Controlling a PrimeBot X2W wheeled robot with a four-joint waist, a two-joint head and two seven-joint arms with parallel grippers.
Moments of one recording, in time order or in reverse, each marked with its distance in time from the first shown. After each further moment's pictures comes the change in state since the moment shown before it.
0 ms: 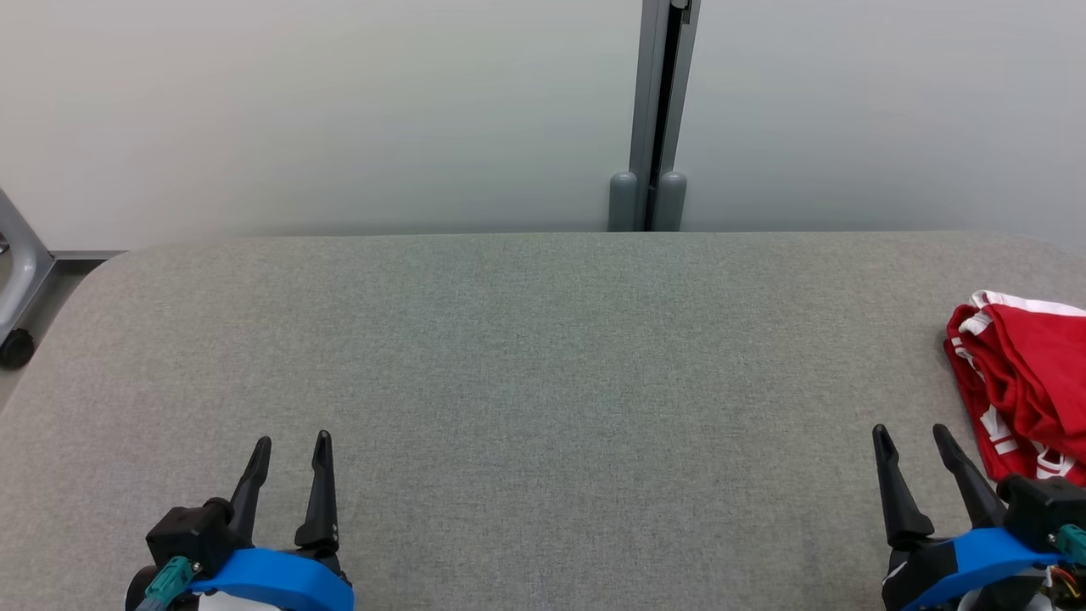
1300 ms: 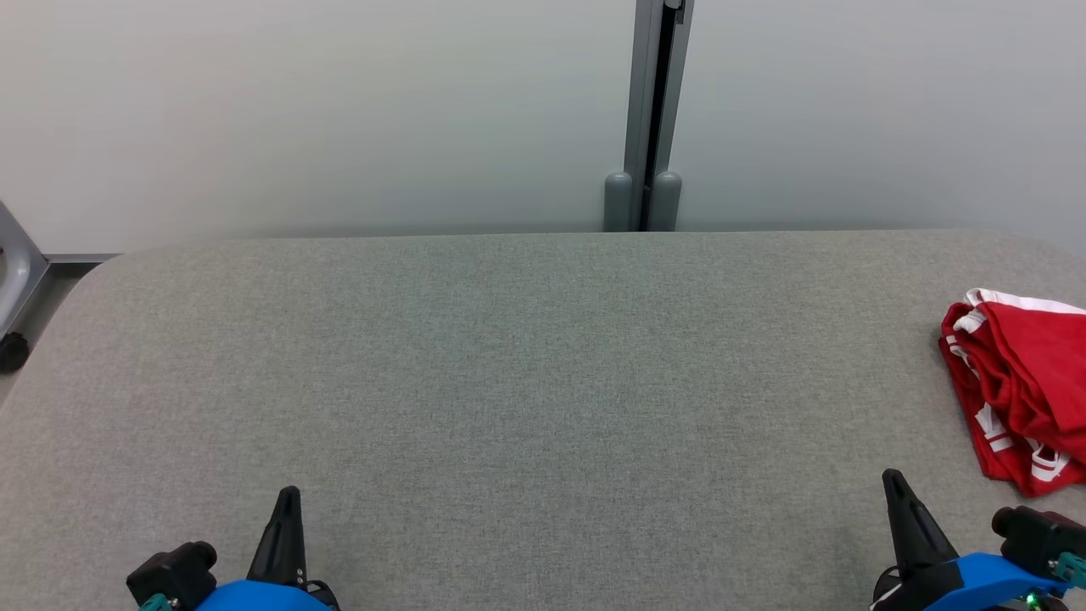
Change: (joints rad) left arm 0.059 -0.025 0.025 0.035 -0.183 0.000 0.062; right arm 0.026 0.031 0.014 0.079 0.199 0.000 0.043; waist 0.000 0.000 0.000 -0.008
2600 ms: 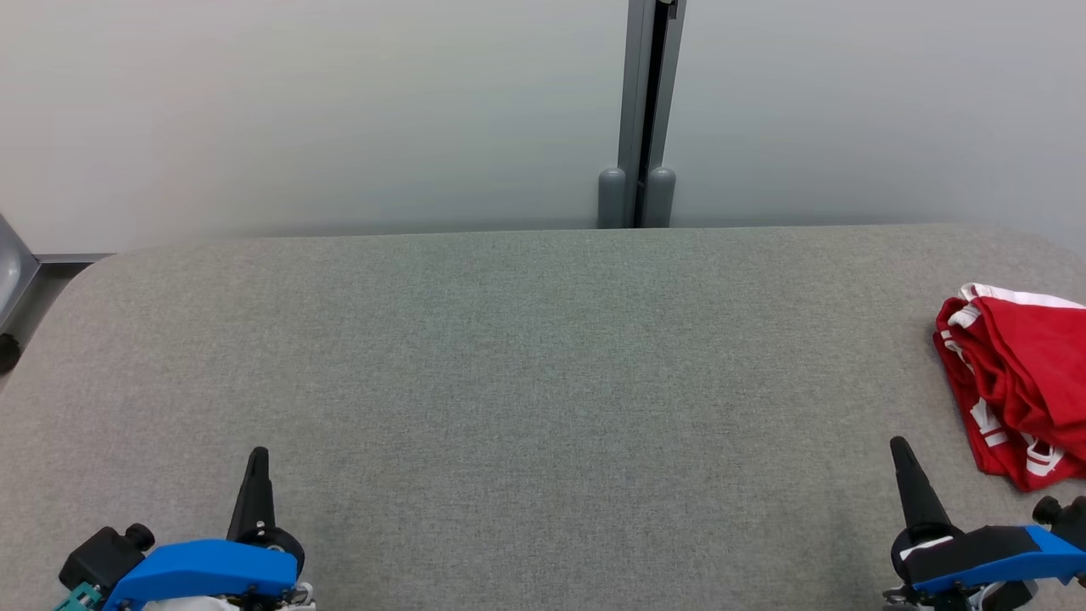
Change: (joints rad) left arm -0.035 -0.029 0.095 -0.100 -0.487 0.000 0.145; right arm -0.036 0.030 -0.033 -0.051 0.536 0.000 0.100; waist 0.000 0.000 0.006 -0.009
